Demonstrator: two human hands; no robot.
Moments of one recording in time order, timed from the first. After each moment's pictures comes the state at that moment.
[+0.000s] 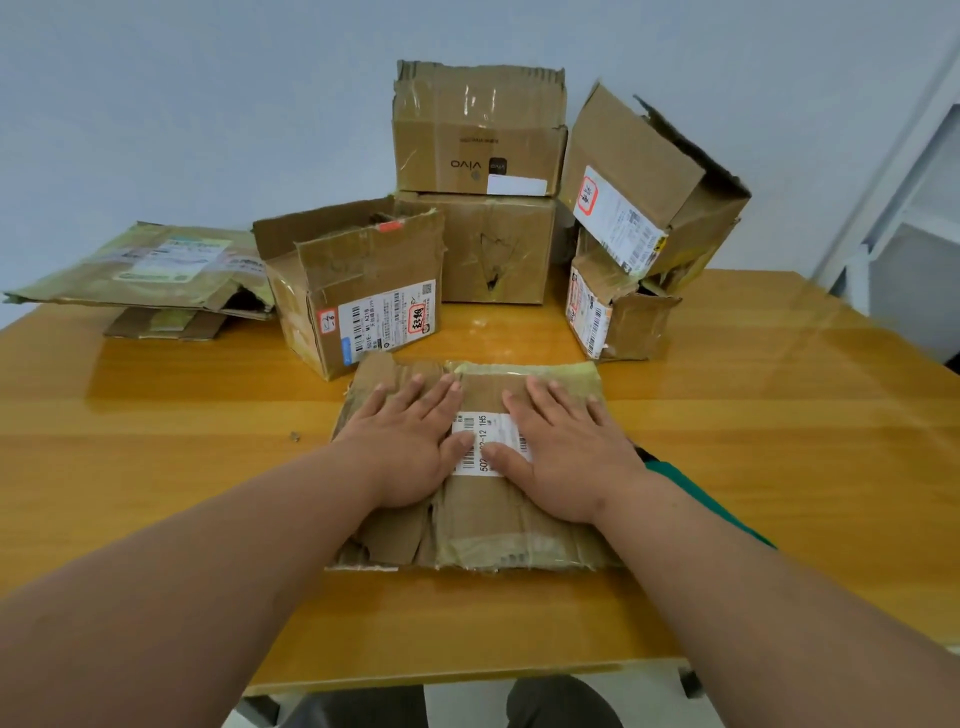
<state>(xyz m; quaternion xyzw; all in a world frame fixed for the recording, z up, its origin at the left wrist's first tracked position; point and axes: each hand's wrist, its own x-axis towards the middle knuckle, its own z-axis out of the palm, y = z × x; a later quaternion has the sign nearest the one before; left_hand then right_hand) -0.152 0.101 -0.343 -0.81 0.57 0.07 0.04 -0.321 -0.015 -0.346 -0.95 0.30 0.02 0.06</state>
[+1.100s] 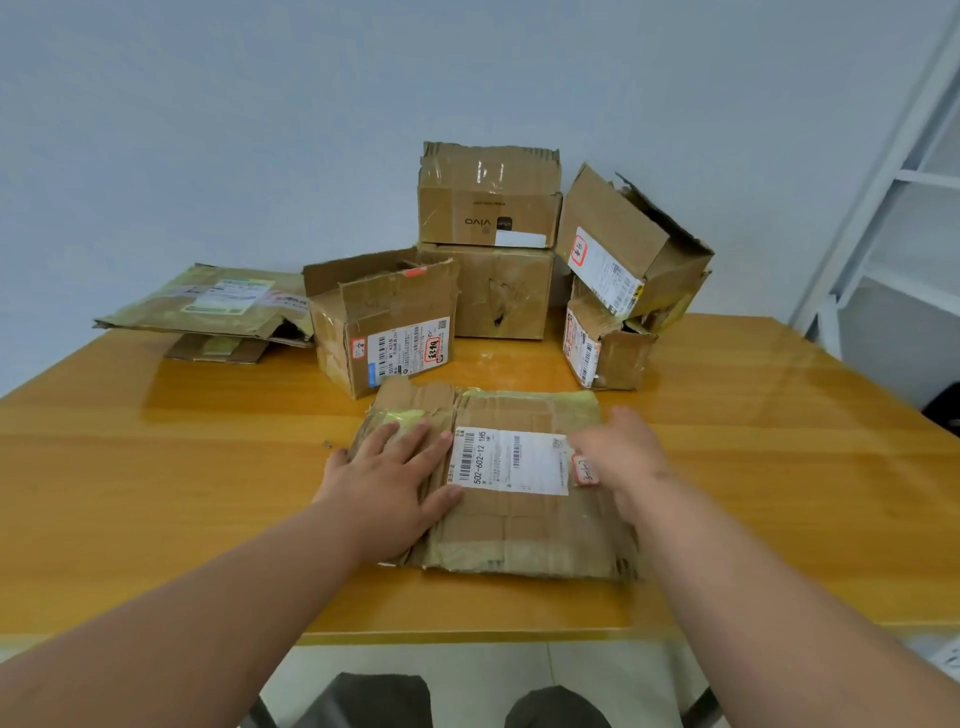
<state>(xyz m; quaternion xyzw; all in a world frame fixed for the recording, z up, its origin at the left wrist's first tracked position) -0.174 0.166 -0.345 -0.85 0.53 0.02 -0.01 -0.351 0.008 -0.288 -0.68 0.57 -0.19 0.42</state>
